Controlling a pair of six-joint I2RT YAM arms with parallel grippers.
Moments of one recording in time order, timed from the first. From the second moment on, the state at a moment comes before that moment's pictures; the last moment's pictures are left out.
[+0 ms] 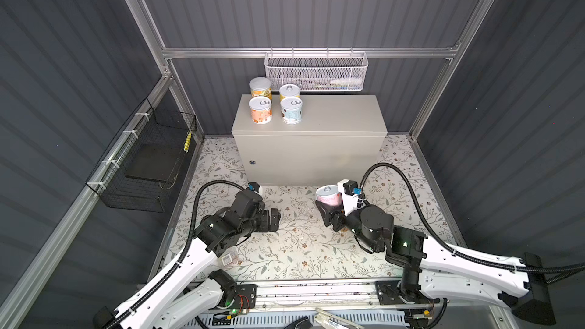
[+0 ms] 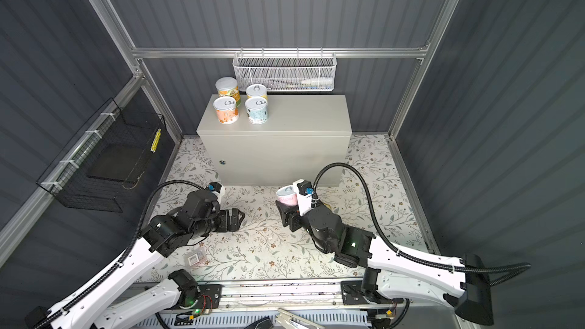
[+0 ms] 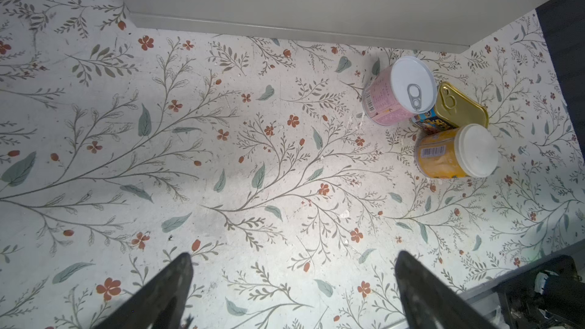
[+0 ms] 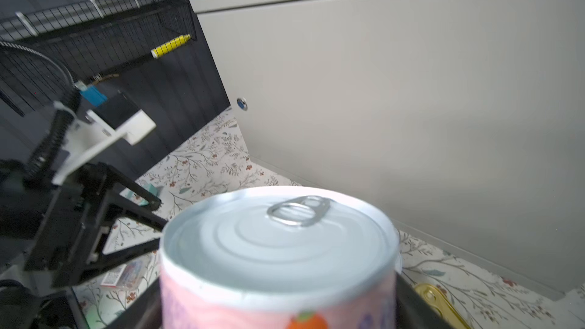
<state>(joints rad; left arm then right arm) -0.68 0.84 0.82 -0.84 -0.08 -0.54 1.14 0.95 0.75 0.02 0.48 0.29</state>
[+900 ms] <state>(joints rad) -0.68 0.79 0.67 -0.75 -0.15 -0.54 0.60 1.54 1.64 -0.08 0.09 0.16</state>
